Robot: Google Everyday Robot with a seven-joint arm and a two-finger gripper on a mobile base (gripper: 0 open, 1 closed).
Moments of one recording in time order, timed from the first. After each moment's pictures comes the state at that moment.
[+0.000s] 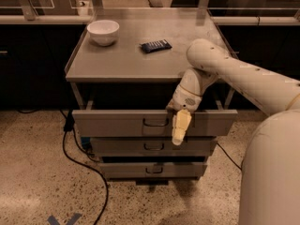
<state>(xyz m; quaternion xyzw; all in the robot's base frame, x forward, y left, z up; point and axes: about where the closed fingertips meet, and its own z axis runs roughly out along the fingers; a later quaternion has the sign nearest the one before) 0.561 -0.081 0.680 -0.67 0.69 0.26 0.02</state>
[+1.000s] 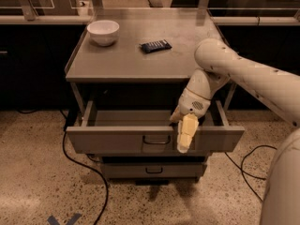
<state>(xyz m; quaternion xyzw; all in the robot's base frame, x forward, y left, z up) 0.510 -0.088 0.708 -0.65 0.70 0.30 0.00</state>
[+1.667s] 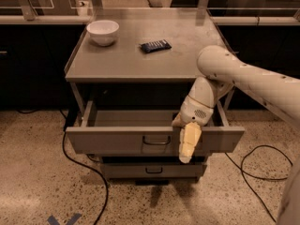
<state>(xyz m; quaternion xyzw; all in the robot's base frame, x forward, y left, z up) 0.483 -0.090 0.702 -0.64 0.71 0.30 -0.01</state>
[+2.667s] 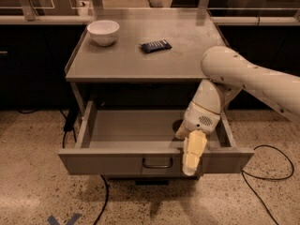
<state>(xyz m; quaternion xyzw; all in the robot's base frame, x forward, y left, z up) 0.434 -0.093 0.726 -0.63 0.72 0.31 -0.04</state>
